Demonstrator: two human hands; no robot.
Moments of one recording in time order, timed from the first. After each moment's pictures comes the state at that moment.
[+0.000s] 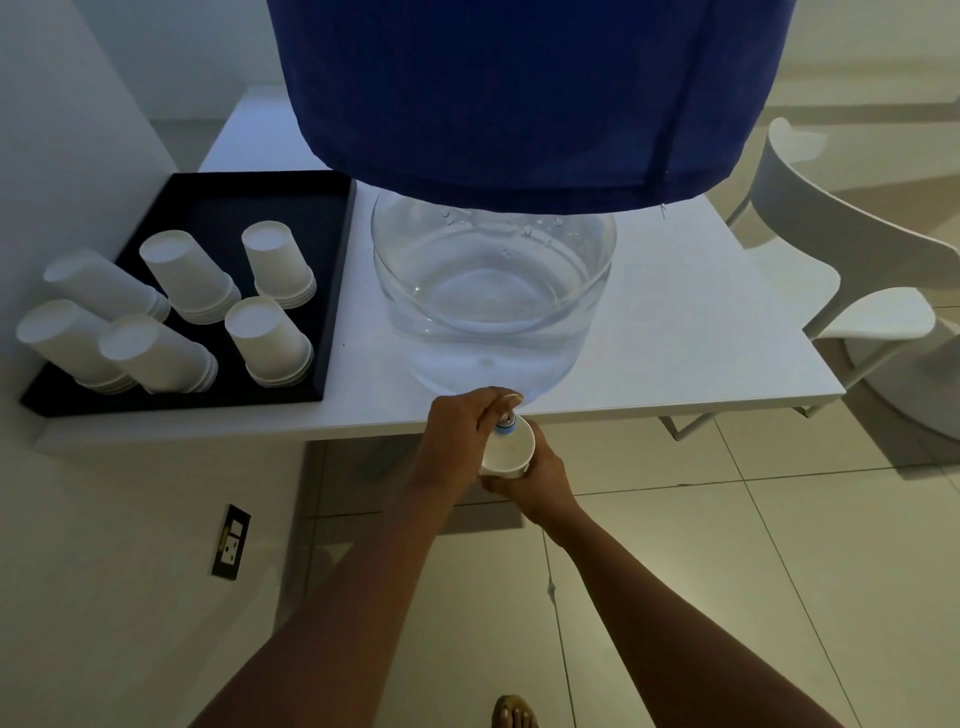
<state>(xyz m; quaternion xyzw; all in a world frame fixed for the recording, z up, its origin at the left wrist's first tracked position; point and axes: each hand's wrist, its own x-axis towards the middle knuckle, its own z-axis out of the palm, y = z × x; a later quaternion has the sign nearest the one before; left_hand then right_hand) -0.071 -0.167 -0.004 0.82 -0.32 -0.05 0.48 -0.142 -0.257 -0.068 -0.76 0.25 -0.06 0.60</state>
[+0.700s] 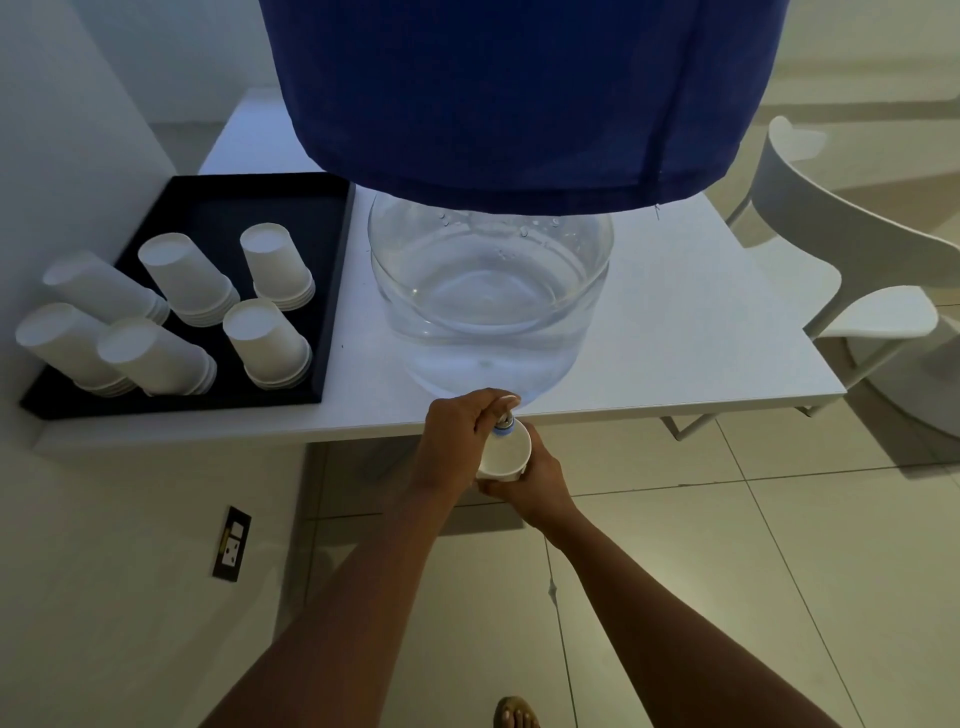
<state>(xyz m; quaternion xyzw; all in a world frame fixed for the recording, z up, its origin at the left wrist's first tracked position) -0.072 -0.168 -0.004 0.82 -0.31 -0.04 0.47 -0.142 -0.256 -0.069 -0.77 0.23 -0.06 0.60</state>
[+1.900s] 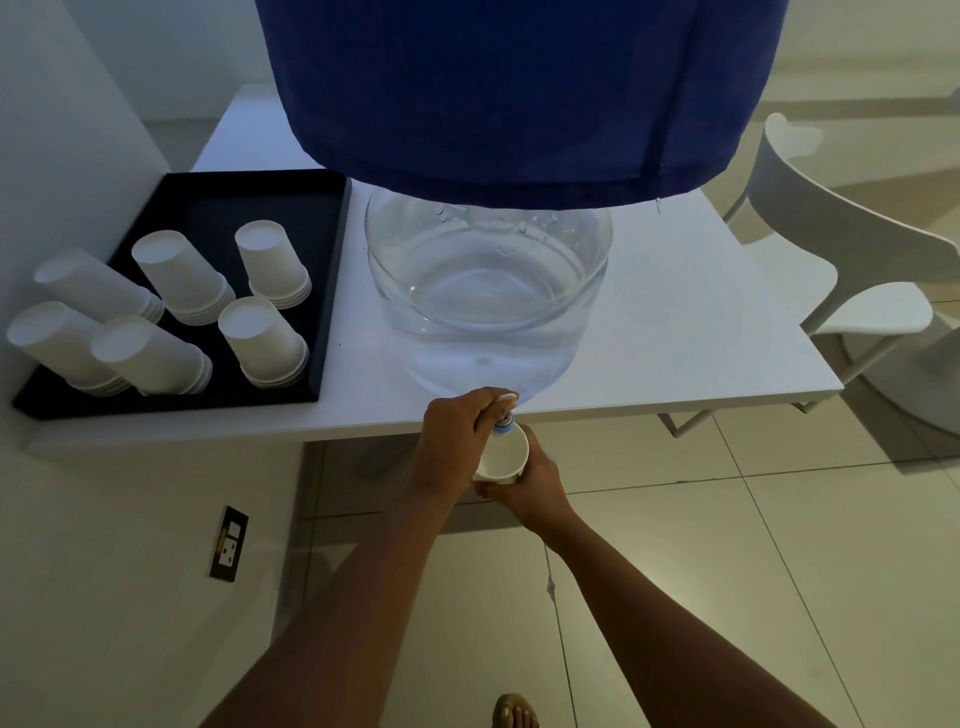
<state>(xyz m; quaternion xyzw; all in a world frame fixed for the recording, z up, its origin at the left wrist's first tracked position) -0.071 -0.167 -0.011 0.82 -0.33 -0.02 0.47 -0.143 -0.253 -0.076 -0.76 0.23 -0.06 0.61</state>
